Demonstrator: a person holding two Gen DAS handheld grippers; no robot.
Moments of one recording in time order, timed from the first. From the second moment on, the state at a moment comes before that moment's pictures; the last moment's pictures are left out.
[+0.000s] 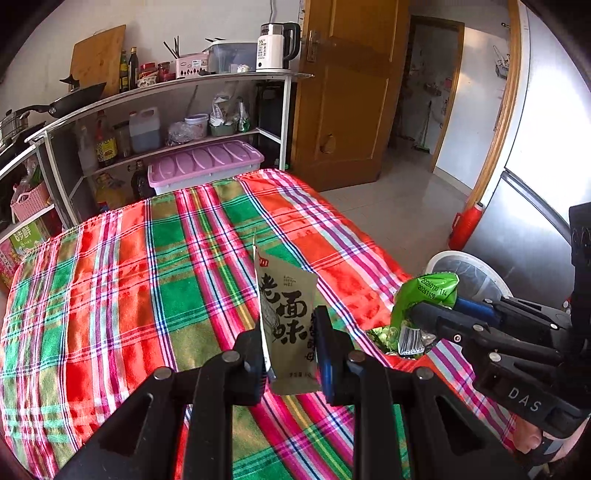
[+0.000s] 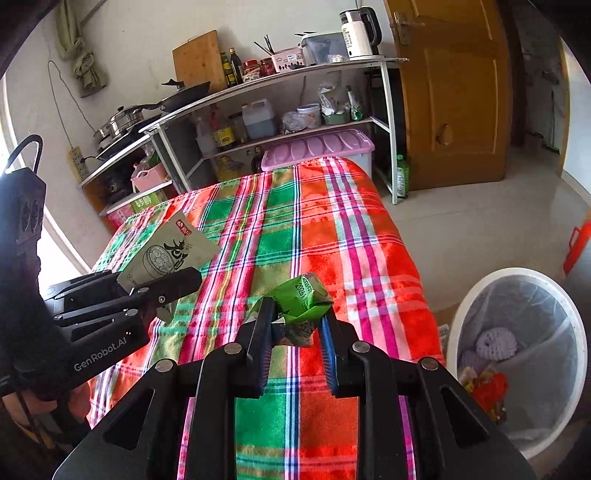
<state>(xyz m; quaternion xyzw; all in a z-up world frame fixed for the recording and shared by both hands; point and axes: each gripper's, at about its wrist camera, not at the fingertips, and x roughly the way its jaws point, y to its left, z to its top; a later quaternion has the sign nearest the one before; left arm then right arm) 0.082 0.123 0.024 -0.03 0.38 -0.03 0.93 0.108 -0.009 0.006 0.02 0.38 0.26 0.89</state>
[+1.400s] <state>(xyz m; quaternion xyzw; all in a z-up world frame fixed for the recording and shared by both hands) 0.131 -0.122 -0.014 0.04 0.42 -0.18 0.89 0.111 -0.252 -0.041 0.07 0.42 0.04 0.90</state>
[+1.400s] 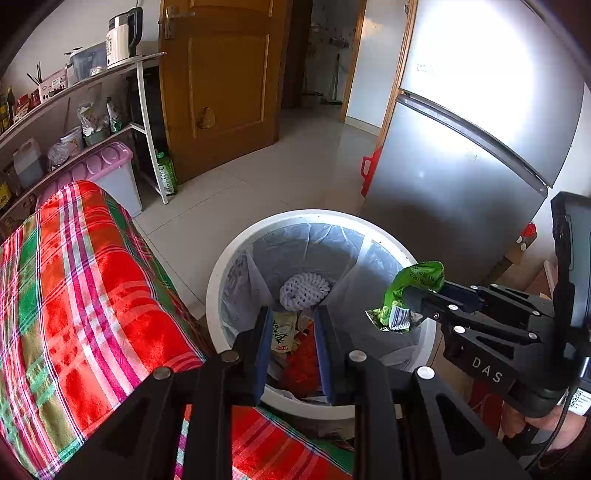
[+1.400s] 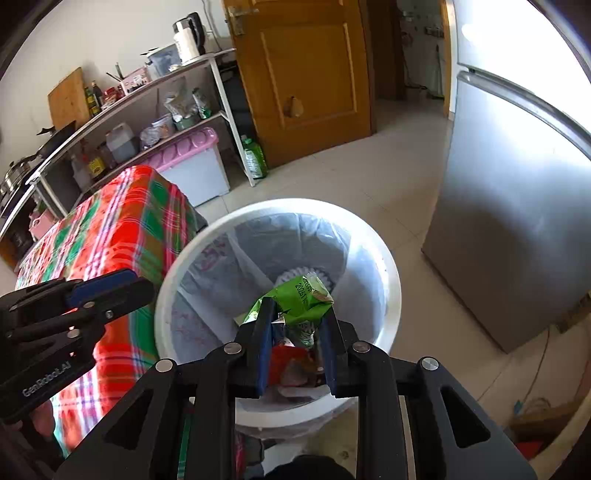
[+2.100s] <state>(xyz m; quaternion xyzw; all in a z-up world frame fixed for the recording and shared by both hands) 0.120 -0.119 -0.007 0.03 0.41 -0.17 0.89 0.102 -0.258 -0.040 0.08 0.42 0.02 0.90</state>
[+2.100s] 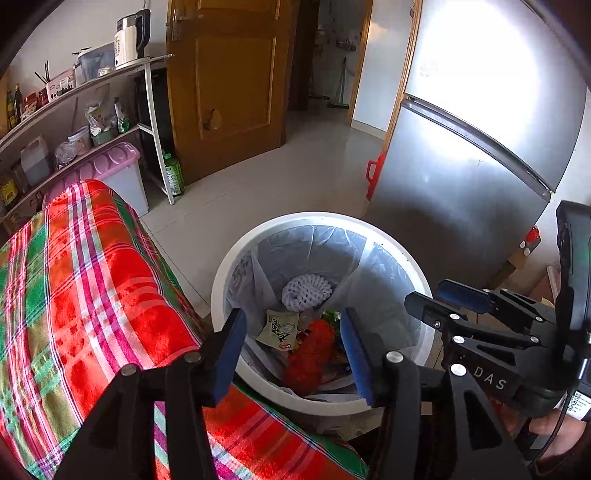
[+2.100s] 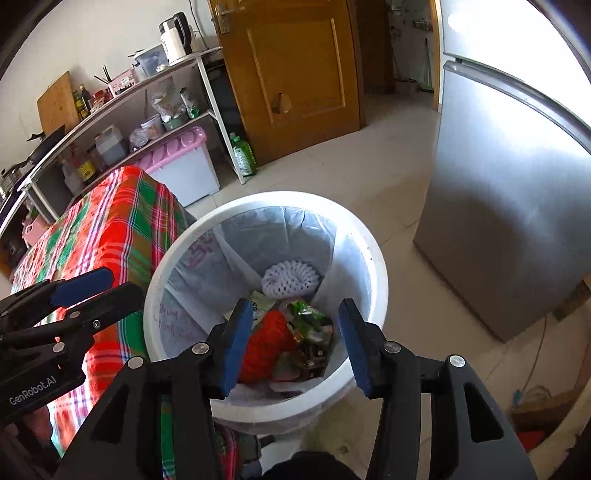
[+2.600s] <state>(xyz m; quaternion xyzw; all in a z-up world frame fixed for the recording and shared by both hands) 0.063 -0.089 0.024 0.03 0.35 -0.12 0.93 0.036 -0.237 0.002 0.06 0.35 -0.02 0.93</state>
